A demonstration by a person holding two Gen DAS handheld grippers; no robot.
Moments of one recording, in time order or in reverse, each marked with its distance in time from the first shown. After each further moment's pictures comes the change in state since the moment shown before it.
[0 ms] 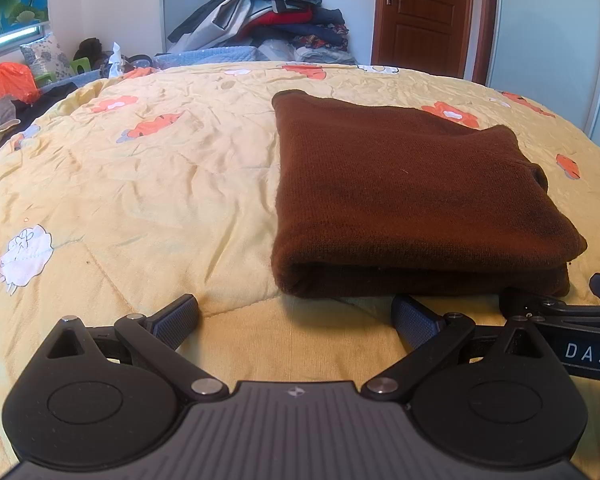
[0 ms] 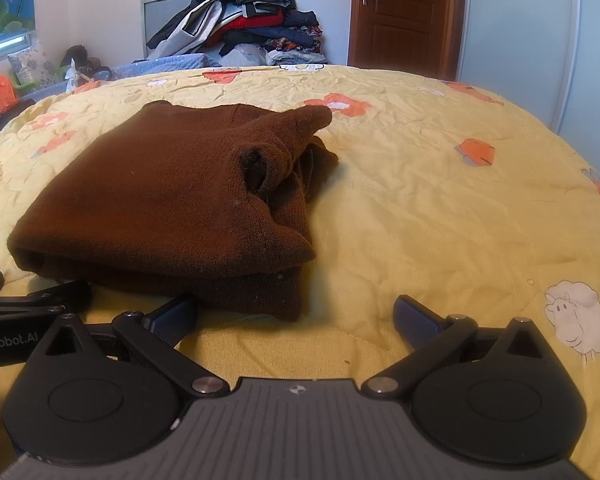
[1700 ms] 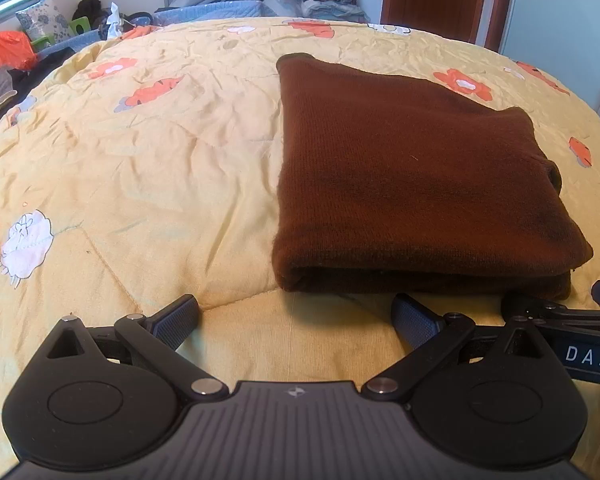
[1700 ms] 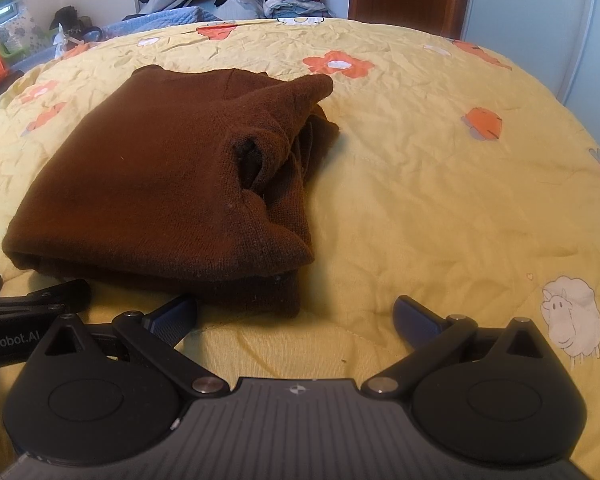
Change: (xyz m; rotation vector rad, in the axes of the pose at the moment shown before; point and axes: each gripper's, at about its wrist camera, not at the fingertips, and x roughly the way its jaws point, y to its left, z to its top) left arm 0.006 -0.005 0.019 -0.026 0.163 0.022; right arm 0.008 0.001 0.024 0.007 0.180 -0.006
